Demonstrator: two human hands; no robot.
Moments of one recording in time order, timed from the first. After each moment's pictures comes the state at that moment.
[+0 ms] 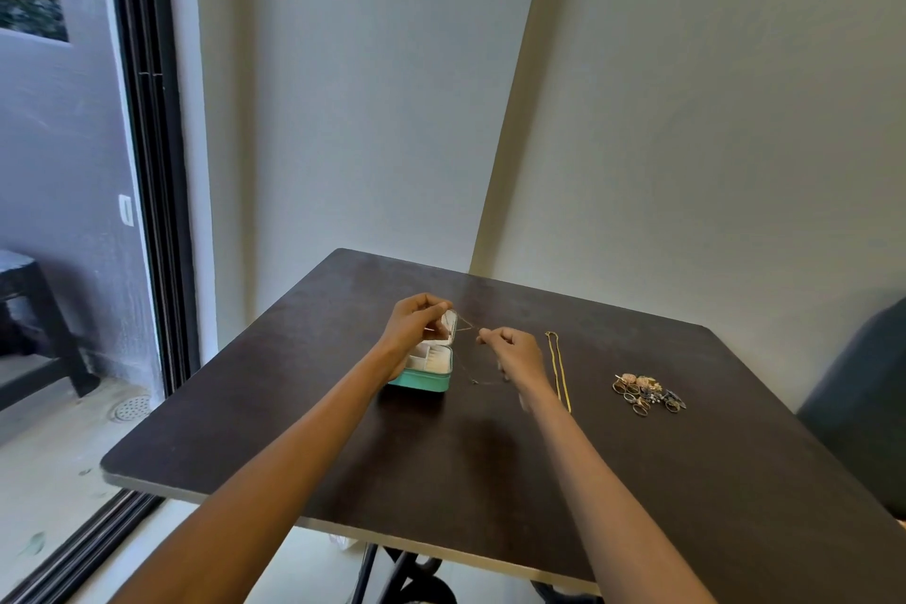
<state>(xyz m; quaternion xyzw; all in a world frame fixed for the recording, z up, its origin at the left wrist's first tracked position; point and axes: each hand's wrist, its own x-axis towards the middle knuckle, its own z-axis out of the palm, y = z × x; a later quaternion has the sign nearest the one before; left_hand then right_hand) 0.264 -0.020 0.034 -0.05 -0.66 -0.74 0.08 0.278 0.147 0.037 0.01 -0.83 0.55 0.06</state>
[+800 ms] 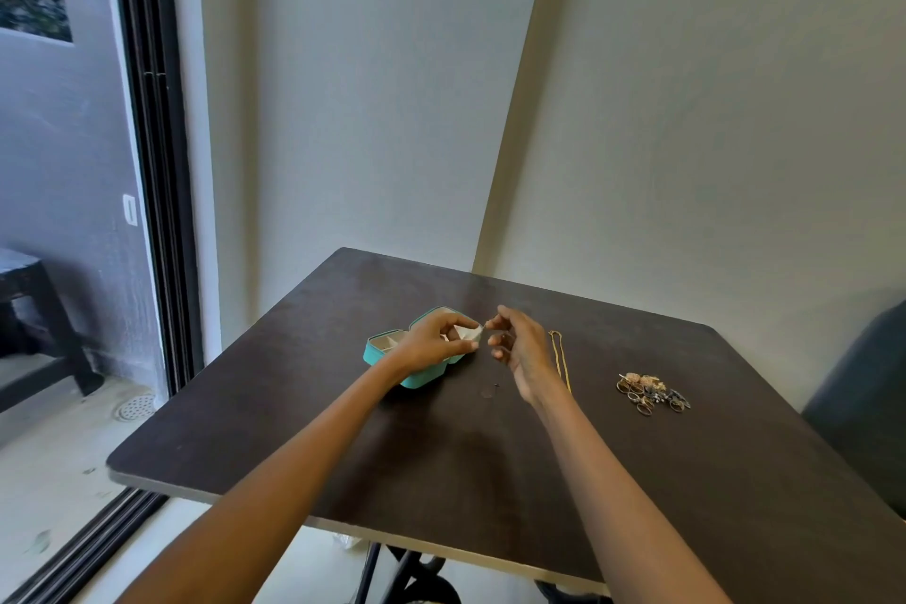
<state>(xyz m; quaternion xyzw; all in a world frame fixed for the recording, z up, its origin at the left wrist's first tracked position) 0.265 -0.015 0.024 -0.17 -0.85 -0.49 0.05 0.289 0.138 0.057 0.01 -0.65 0.76 0.03</state>
